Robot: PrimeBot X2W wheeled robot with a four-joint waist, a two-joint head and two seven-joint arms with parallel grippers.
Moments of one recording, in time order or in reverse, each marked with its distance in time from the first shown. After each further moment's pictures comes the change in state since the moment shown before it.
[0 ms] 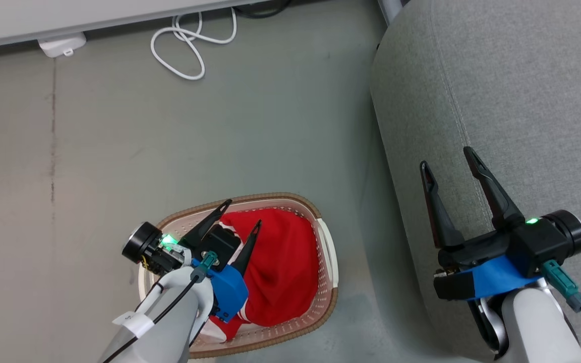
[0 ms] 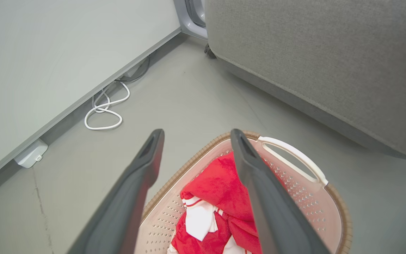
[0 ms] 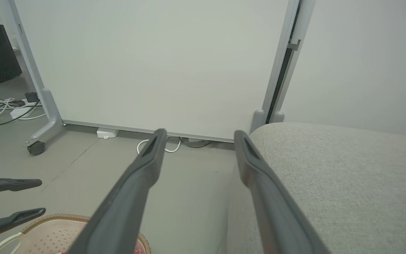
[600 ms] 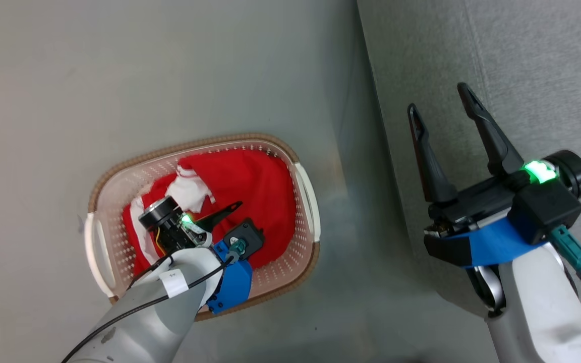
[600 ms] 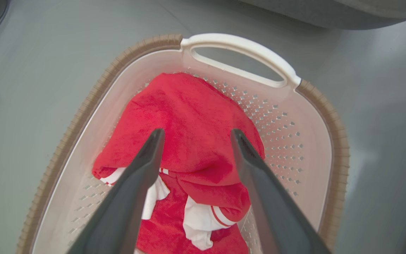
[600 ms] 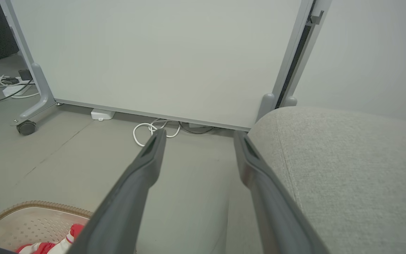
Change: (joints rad) left arm -0.263 -0.024 -0.446 0.362 -0.114 -0.006 0.003; right arm -0.145 -0.015 0.057 -0.073 0.000 0.000 0.000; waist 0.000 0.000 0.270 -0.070
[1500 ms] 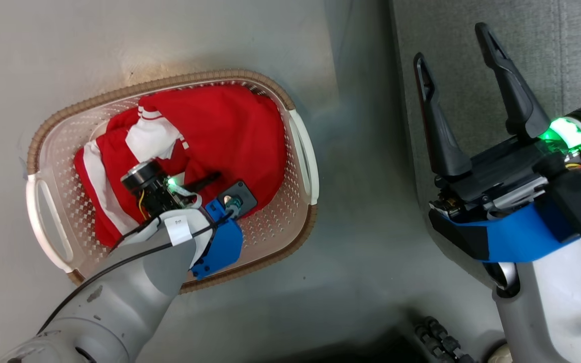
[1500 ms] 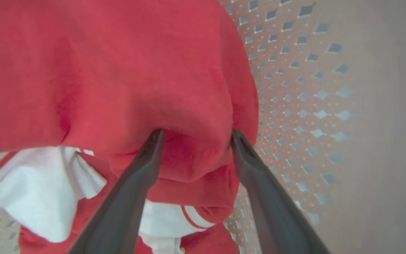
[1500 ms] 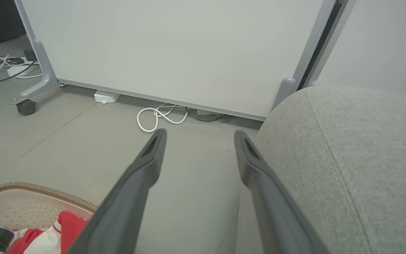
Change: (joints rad) left arm -0.171 0.025 -0.339 0.068 -0.288 0.000 0.155; right arm -0.093 -0.014 0.032 -0.147 -0.013 0.000 0.000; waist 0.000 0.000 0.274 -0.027
